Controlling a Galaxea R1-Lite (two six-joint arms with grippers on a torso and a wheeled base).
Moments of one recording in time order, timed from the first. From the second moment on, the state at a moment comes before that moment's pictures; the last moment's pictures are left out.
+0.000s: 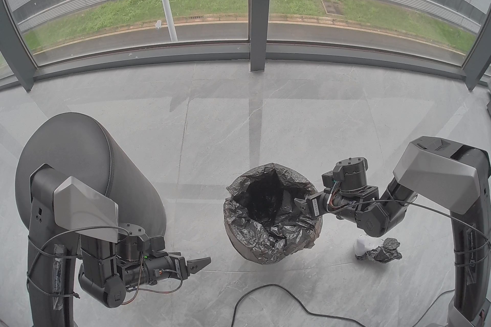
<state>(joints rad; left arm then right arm) -0.31 2.45 -0.30 -1.55 -0.35 -0.30 0.39 2.39 -1.02 -0.84 -0.06 -0.04</state>
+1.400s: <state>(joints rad) -0.48 2.23 -0.20 -1.55 -0.26 -0.39 0.50 2.10 -0.70 -0.89 -0.06 -0.08</state>
